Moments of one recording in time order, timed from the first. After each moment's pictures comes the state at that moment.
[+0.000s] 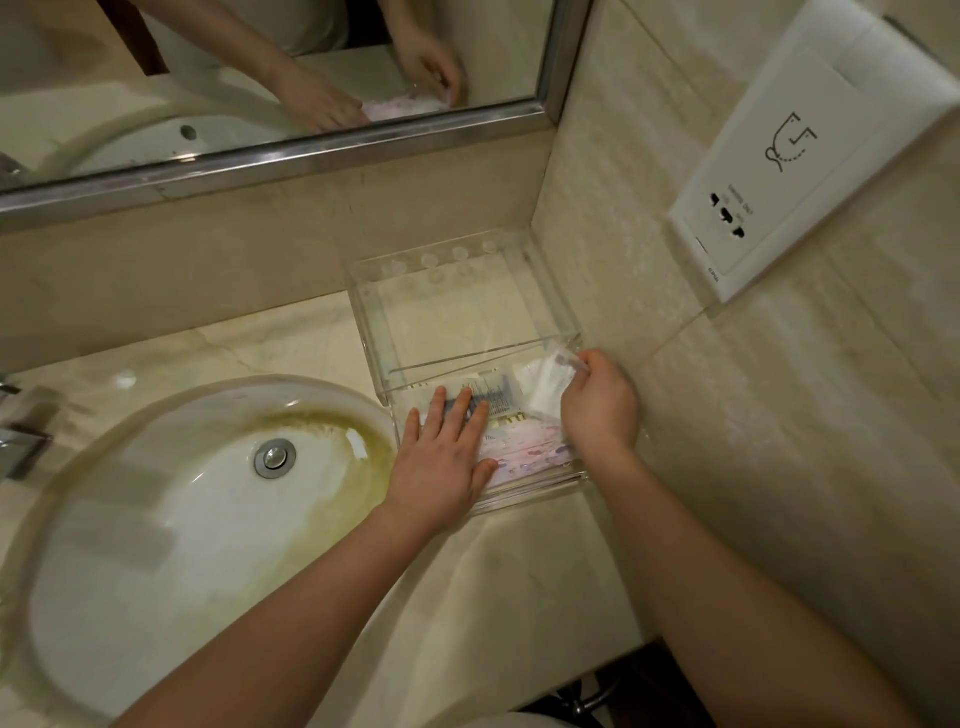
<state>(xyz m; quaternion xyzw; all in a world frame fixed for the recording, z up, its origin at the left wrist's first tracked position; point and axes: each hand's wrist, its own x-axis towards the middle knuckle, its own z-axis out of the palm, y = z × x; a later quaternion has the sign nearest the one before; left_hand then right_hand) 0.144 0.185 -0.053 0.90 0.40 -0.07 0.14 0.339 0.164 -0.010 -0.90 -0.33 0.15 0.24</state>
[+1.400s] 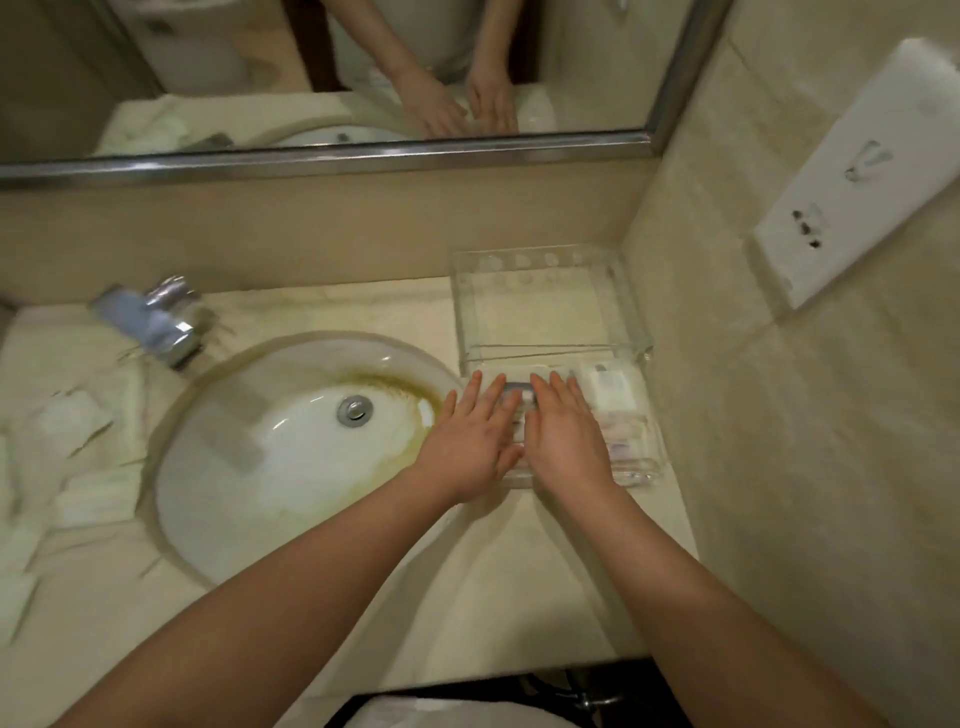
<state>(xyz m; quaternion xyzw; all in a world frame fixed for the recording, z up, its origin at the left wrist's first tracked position) 0.106 0.163 -0.022 0.88 0.45 -0.04 0.16 0.249 0.135 -0.011 -0.75 -0.61 0.21 0.13</state>
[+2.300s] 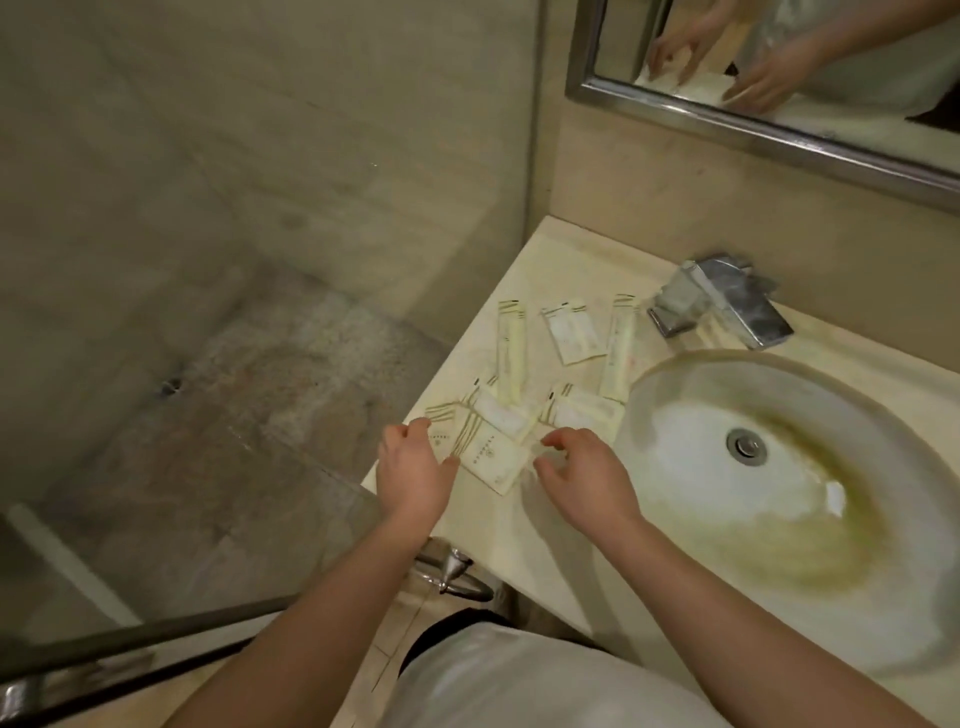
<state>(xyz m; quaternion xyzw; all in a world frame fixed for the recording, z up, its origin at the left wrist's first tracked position) -0.432 0.014 -0.032 0.34 0.90 0.14 0.22 -0.247 0.099 -0.025 -0.52 -0.79 0.32 0.04</state>
